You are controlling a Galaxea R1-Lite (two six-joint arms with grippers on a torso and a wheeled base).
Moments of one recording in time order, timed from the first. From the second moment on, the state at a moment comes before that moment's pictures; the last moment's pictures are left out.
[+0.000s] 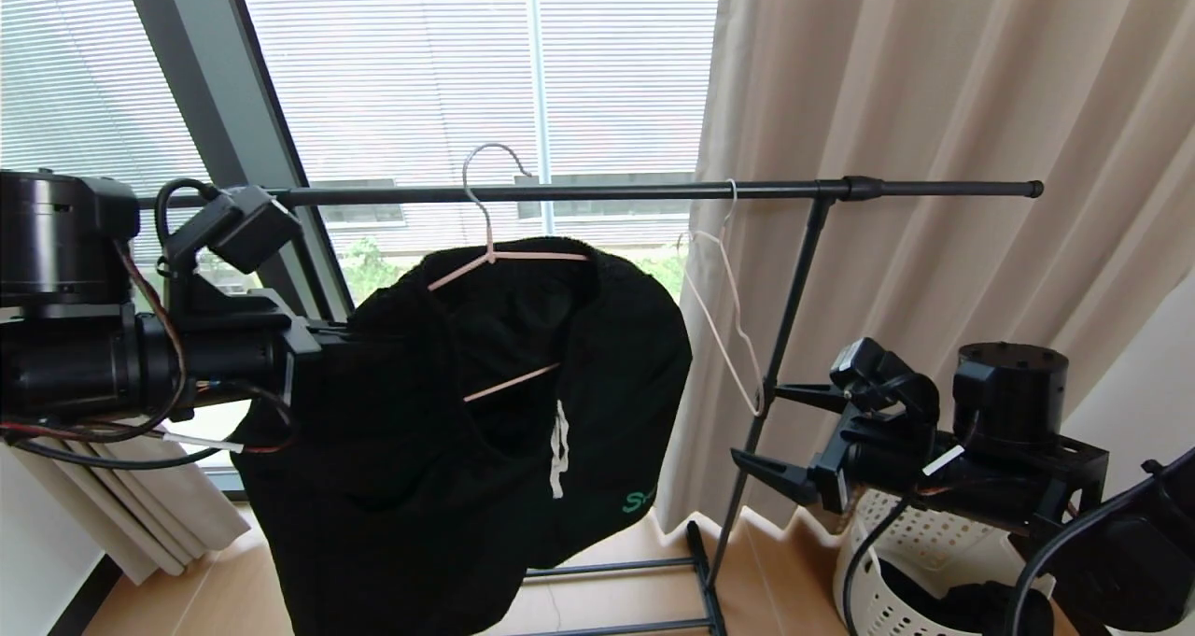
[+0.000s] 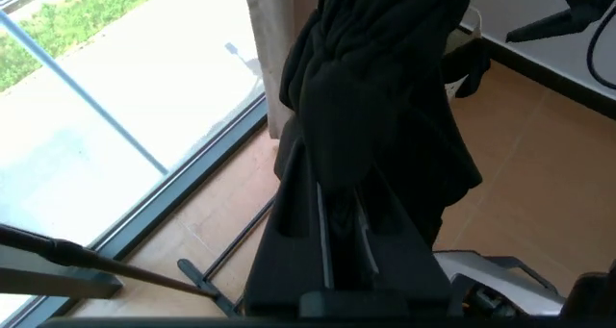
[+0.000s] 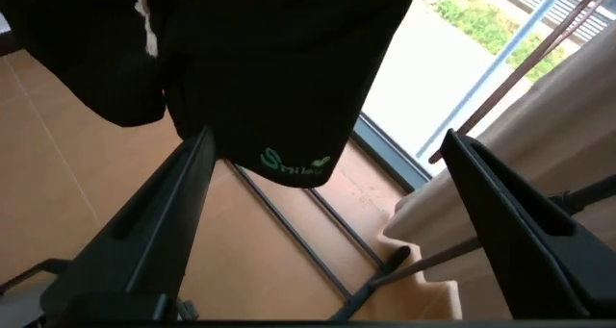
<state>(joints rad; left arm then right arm) -0.14 1.51 -0.89 -0.18 -0.58 0.30 0.32 1.87 -0.50 -1.01 0.44 -0.24</state>
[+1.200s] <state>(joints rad) -0.36 1.99 -1.36 -0.22 -0.16 0.00 0.43 1.70 -0.57 -0.88 0.24 -0.20</state>
